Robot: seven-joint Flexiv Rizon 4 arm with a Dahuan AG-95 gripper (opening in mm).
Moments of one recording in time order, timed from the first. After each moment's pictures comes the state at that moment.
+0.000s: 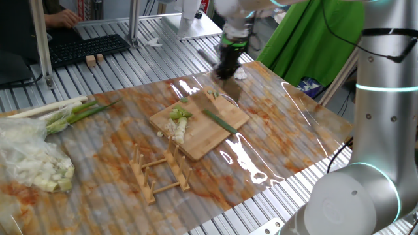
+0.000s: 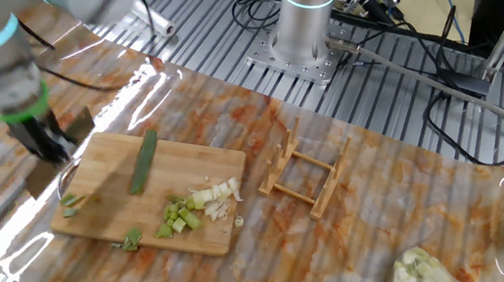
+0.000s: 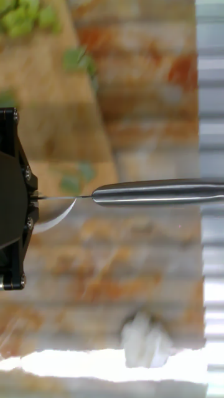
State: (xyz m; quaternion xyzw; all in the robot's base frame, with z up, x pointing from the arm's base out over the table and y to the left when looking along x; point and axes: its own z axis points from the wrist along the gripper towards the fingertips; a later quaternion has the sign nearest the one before) arm 0.612 -0.277 0.097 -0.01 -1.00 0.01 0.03
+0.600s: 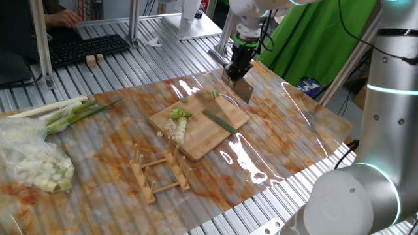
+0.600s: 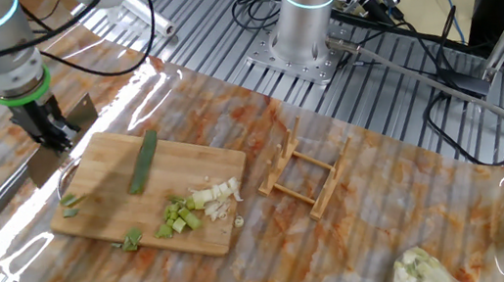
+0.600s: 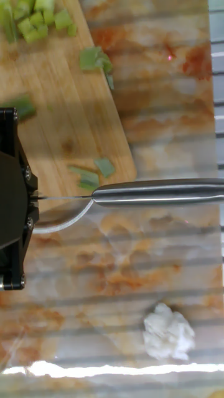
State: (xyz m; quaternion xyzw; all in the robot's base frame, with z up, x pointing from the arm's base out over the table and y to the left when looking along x) arm 0.596 -0.259 0.101 -0.03 -1.00 0.01 0.02
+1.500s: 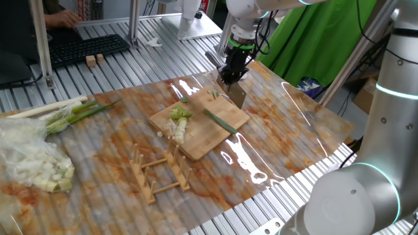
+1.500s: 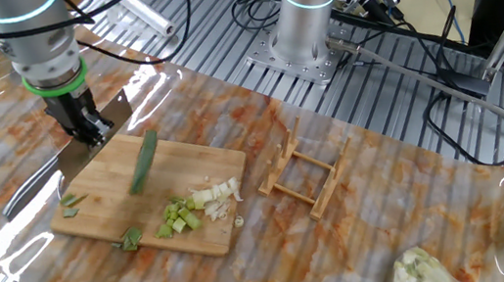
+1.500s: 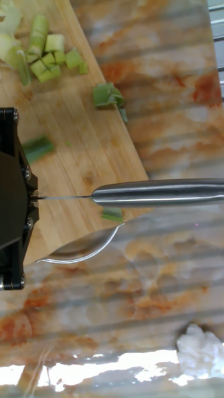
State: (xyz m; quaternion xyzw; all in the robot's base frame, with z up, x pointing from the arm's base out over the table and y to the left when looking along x) arm 0.576 -0.218 0.112 -0.07 -1.00 0.01 0.02
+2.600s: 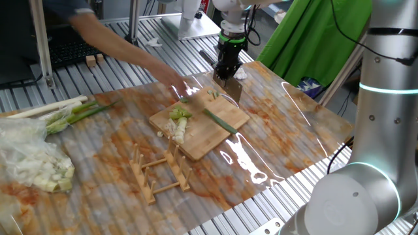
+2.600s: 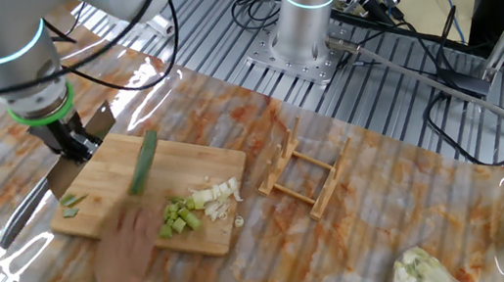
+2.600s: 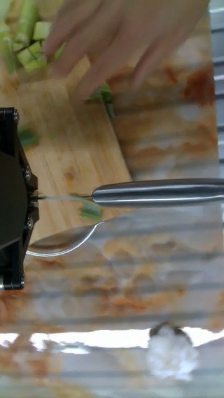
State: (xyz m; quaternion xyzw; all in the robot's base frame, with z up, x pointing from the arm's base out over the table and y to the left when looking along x) arm 0.609 -0.222 0.107 0.02 -1.00 0.03 0.05
